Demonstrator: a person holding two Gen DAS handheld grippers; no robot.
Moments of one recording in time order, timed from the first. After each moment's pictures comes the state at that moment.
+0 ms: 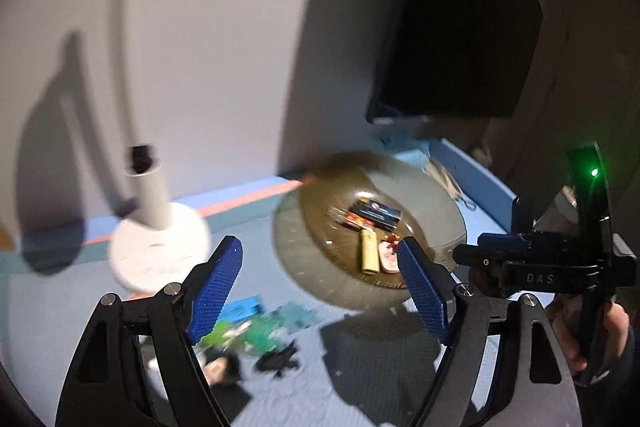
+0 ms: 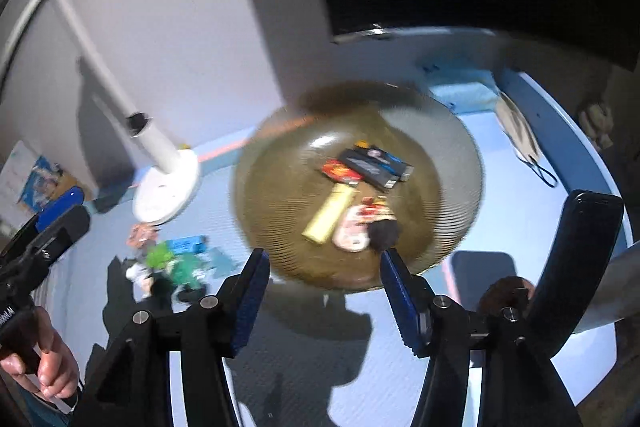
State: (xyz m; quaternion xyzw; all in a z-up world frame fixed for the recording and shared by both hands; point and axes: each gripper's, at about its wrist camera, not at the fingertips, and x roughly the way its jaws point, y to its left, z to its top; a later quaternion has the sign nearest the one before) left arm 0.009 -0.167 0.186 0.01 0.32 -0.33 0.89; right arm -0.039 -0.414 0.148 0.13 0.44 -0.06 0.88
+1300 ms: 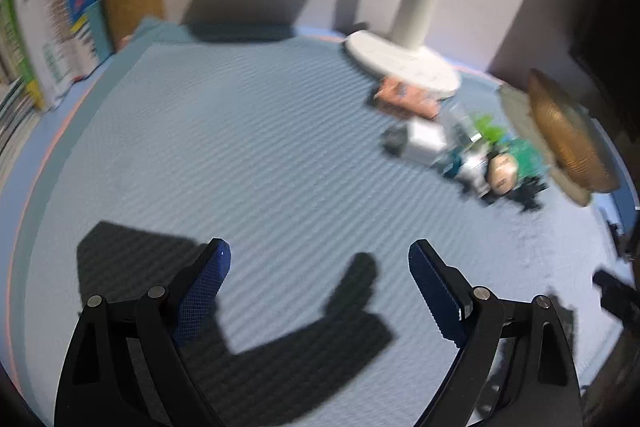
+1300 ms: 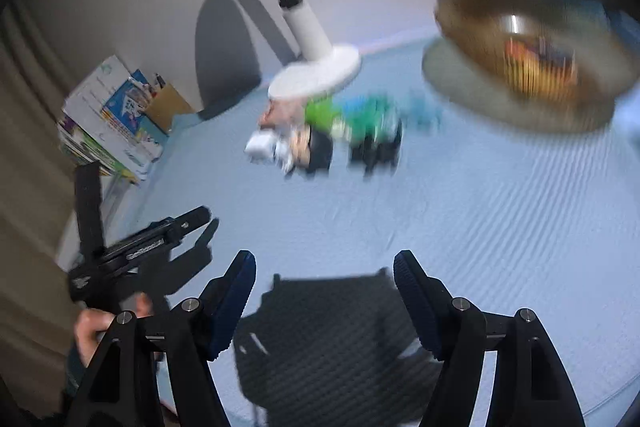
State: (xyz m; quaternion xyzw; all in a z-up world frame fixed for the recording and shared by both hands) left arm 0.000 0.011 0.037 -0.04 0.45 -0.11 0.88; right arm -0.088 -0.242 0.057 0.15 0.43 0.09 0.88
